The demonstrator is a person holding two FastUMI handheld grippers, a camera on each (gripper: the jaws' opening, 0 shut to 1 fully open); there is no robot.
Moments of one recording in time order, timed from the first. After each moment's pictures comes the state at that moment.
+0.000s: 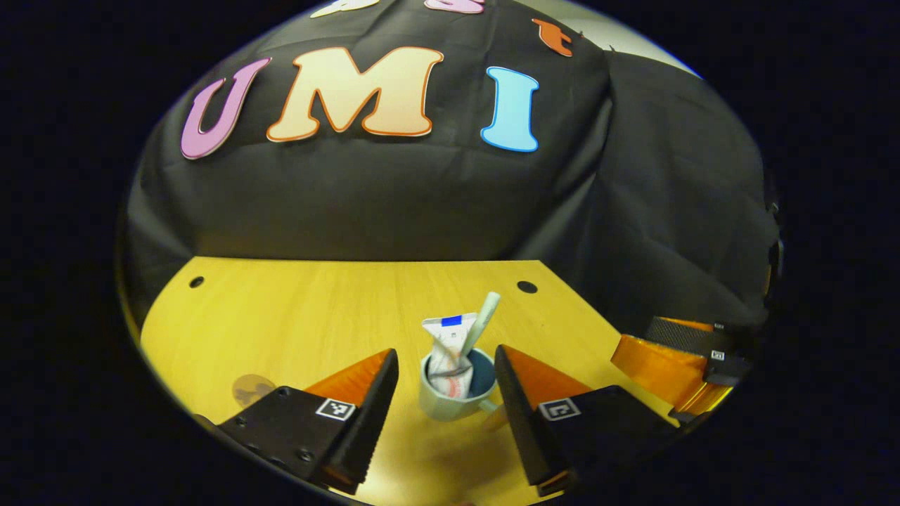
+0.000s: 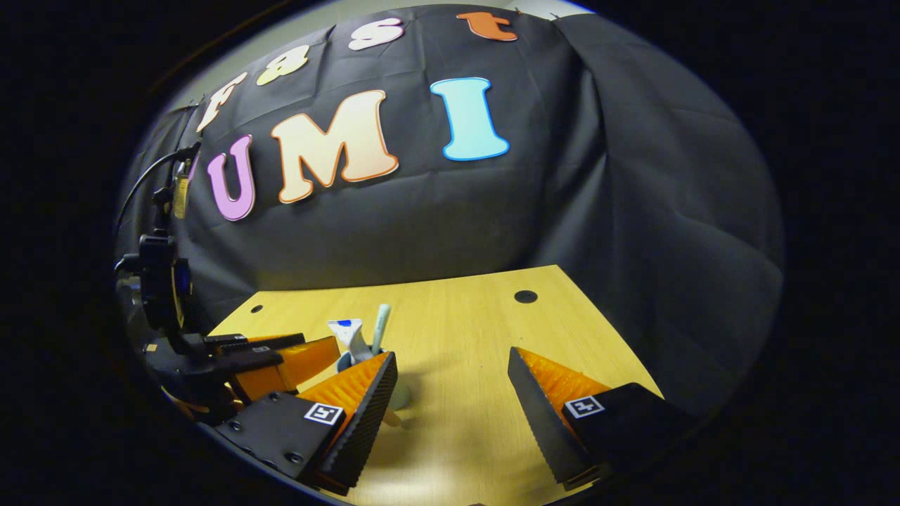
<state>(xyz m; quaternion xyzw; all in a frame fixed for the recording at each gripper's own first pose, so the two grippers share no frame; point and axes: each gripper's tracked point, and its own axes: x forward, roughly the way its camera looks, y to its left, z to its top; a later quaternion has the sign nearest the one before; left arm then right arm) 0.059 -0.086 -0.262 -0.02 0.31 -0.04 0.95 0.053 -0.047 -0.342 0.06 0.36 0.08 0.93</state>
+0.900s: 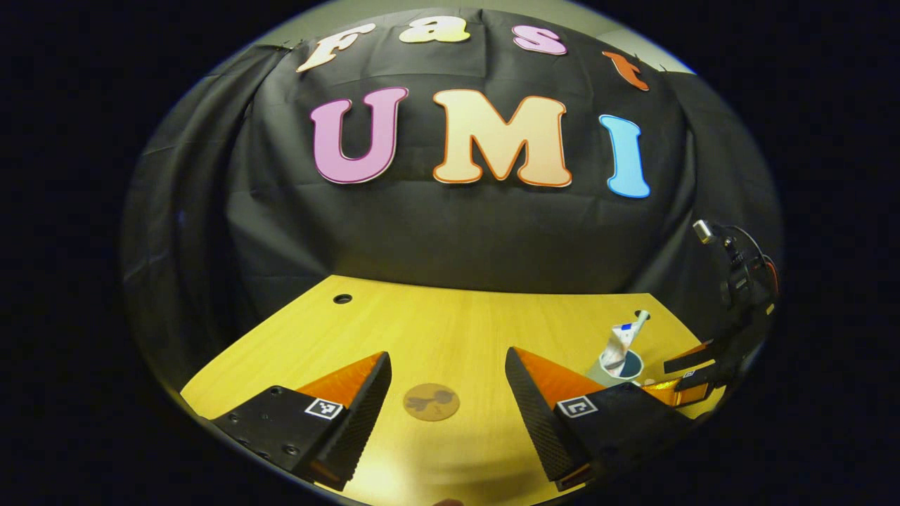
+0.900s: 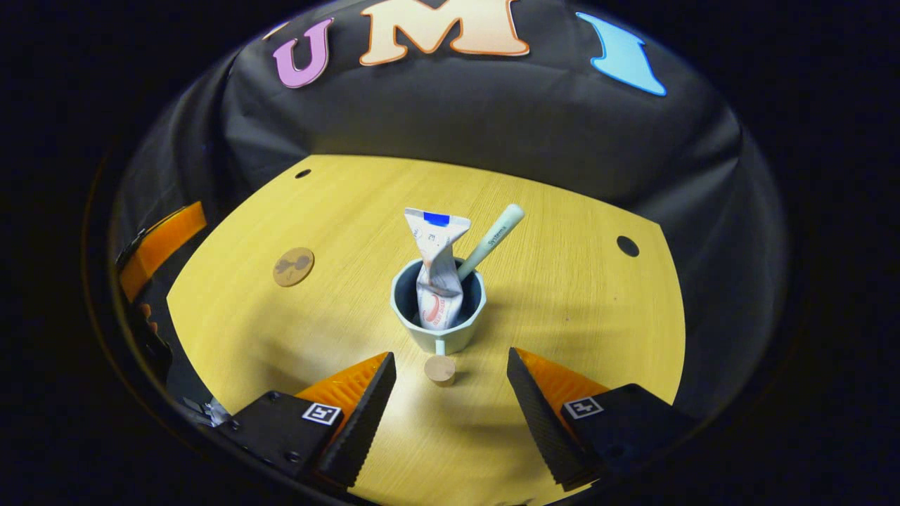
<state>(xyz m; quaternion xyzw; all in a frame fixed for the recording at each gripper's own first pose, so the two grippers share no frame) -0.016 0.114 -0.194 0.02 0.25 0.15 0.96 0.026 0.050 -0.434 -0.08 0.56 0.22 0.79</state>
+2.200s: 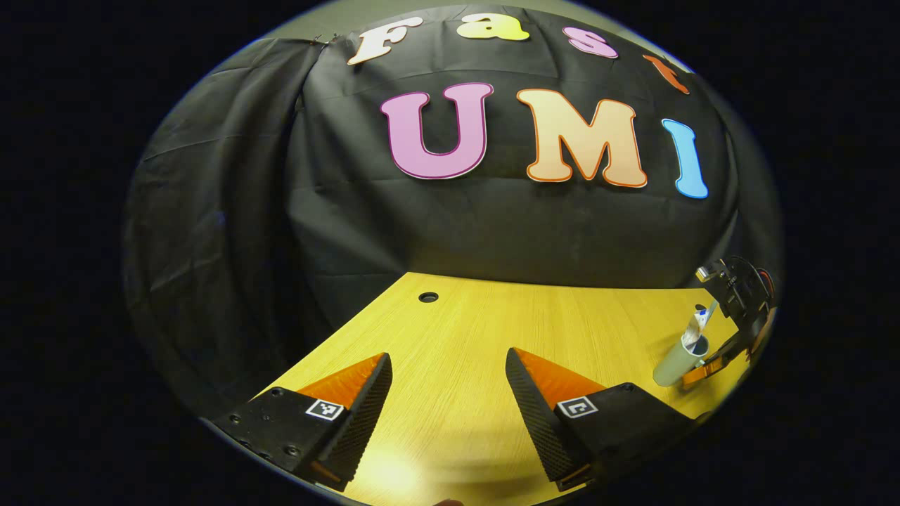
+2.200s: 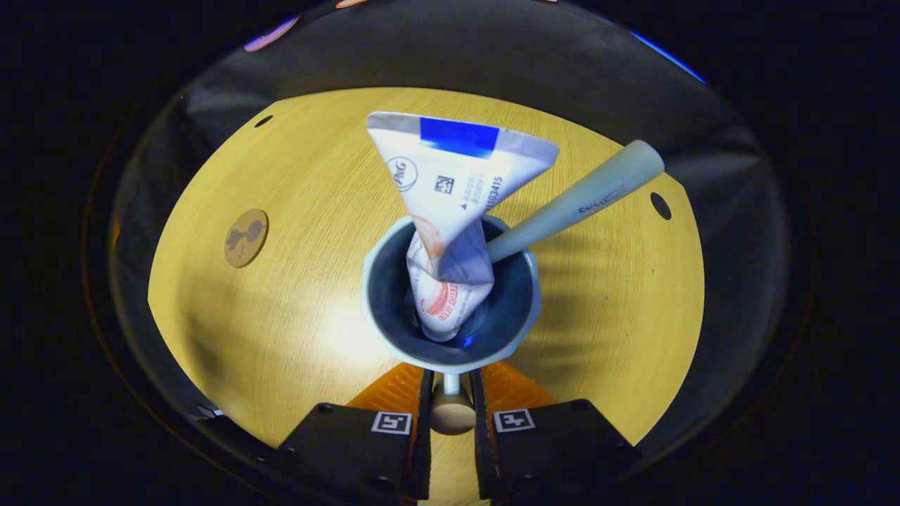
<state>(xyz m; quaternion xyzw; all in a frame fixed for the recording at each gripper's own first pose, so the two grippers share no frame) -0.075 0.240 -0.169 0.04 0.26 0.24 0.93 0.020 0.070 -0.490 -0.13 0.66 0.18 0.72</state>
